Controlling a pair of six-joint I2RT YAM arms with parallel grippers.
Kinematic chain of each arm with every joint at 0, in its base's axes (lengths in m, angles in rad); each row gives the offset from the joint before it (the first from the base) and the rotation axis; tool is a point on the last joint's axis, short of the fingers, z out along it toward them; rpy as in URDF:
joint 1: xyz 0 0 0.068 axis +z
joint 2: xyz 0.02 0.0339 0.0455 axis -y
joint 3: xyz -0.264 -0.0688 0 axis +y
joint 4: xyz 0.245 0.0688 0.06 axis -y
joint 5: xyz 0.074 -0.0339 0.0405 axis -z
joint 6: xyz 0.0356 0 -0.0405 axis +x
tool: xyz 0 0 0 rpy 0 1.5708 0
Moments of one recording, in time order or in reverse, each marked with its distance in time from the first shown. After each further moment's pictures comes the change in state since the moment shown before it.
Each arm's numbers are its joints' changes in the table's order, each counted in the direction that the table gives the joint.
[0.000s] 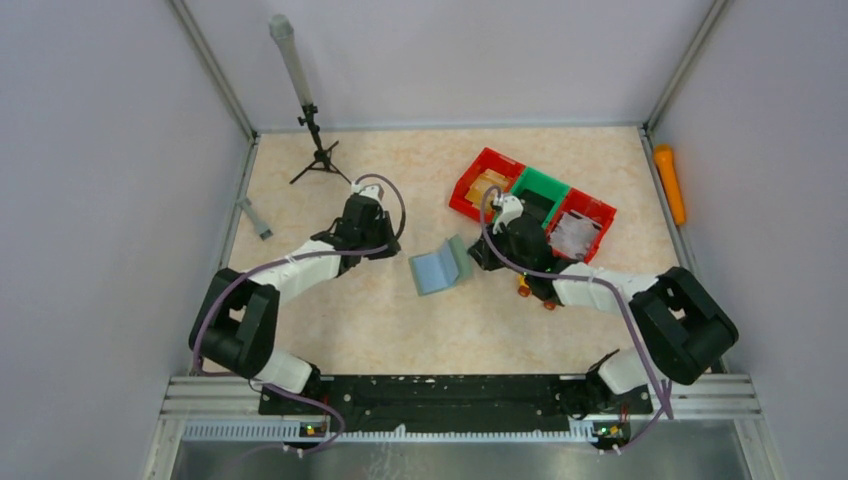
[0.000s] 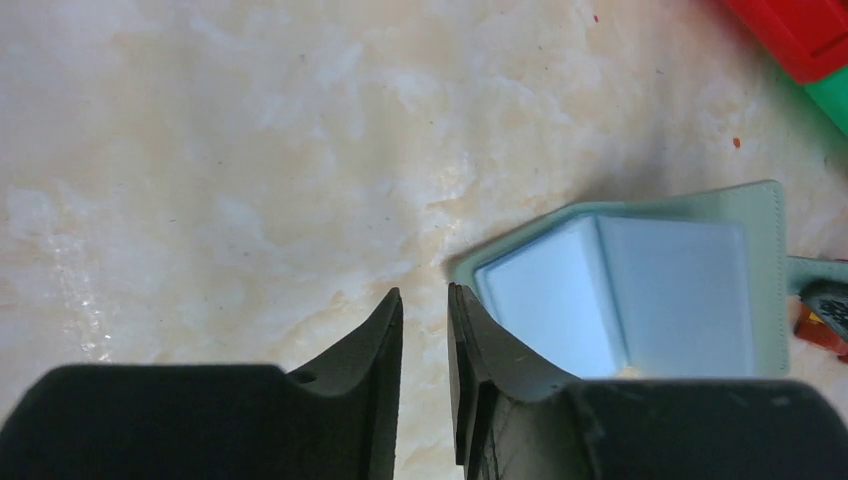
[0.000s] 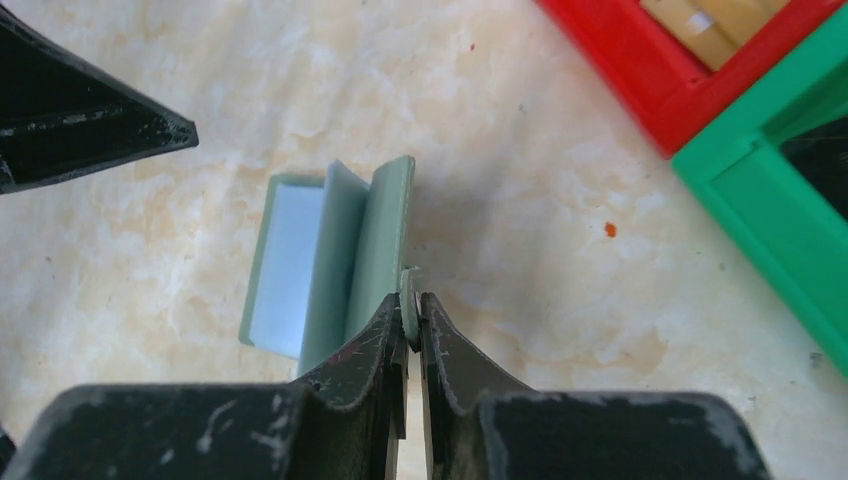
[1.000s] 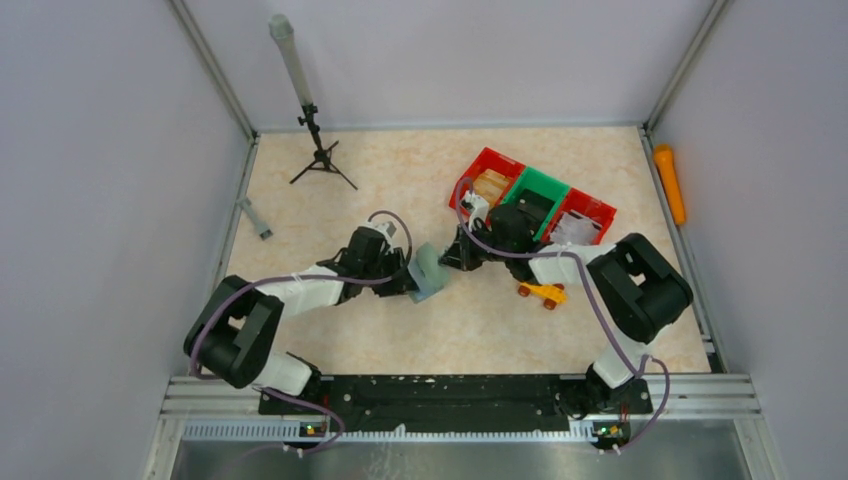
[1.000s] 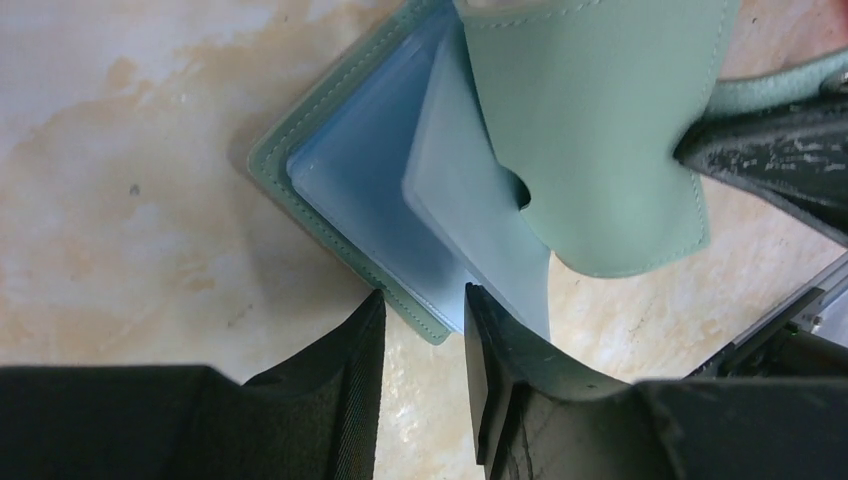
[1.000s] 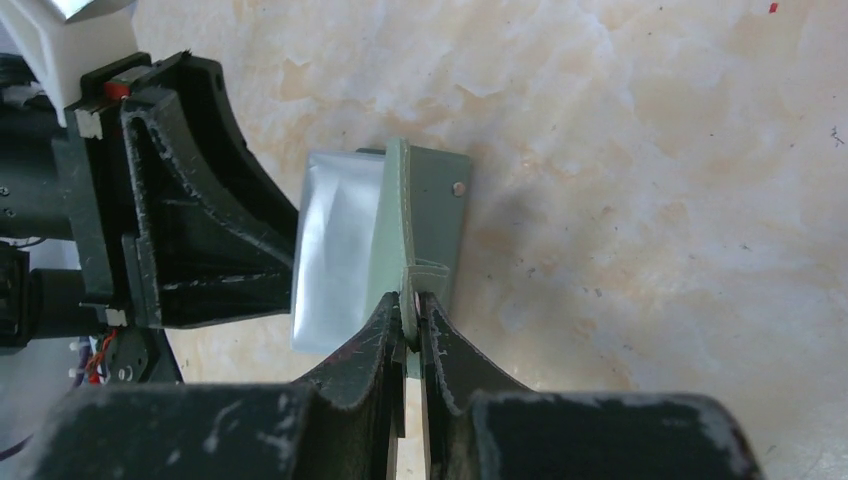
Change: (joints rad) left arm -0.072 0.064 0.251 0.120 0.246 -0.176; right arm -0.013 -0.251 -0.157 0.055 -0.404 0.033
